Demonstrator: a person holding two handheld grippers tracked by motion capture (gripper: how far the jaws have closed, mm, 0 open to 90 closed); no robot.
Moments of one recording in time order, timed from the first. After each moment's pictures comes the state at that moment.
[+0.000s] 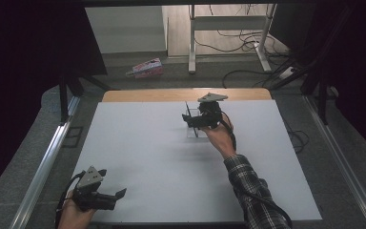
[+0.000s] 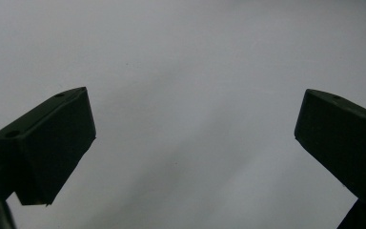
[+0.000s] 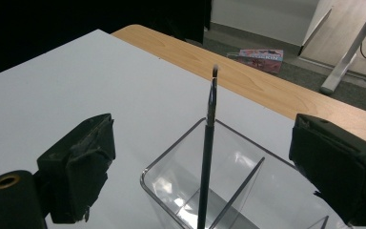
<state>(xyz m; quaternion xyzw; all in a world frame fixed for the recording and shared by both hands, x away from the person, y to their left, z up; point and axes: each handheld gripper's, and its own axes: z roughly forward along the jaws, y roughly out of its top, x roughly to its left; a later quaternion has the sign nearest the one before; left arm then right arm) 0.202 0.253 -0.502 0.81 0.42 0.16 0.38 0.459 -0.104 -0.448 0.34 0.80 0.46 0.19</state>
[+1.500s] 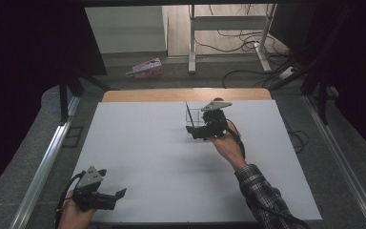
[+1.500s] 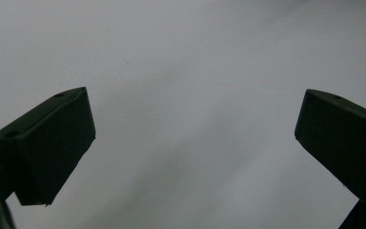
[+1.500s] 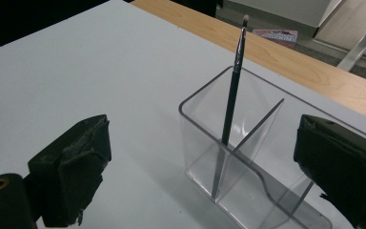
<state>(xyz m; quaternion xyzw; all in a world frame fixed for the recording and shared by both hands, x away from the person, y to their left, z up) 0.203 0.253 -0.502 0.81 0.43 0.16 0.38 0.425 -0.118 -0.445 0.32 0.83 0.43 0.17</state>
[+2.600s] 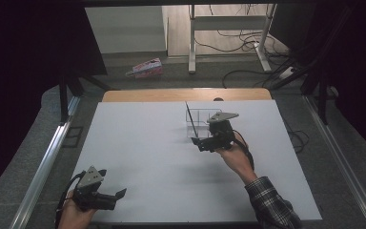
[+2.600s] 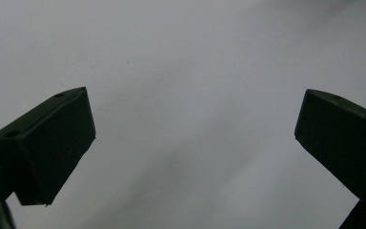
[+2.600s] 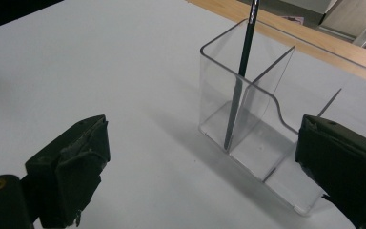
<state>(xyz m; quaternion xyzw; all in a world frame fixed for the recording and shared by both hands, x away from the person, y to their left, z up) 0.202 0.253 -0.502 0.81 0.43 0.16 0.37 0.392 -0.137 -0.451 0.32 0.84 0.41 0.16</state>
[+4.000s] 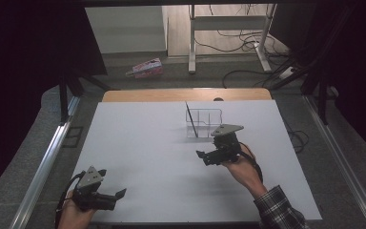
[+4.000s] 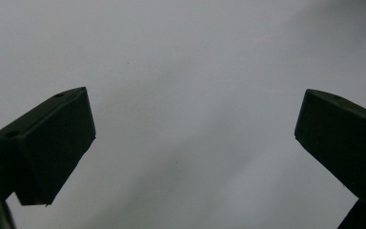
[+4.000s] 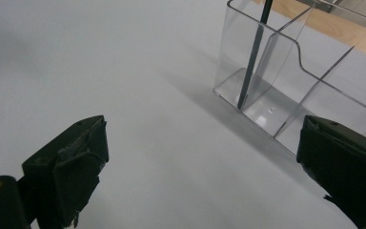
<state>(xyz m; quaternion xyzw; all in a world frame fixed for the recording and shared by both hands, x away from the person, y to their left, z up) 0.202 0.253 -0.502 0.81 0.42 0.16 0.37 0.355 -0.153 -0.456 0.30 0.85 0.39 0.16</state>
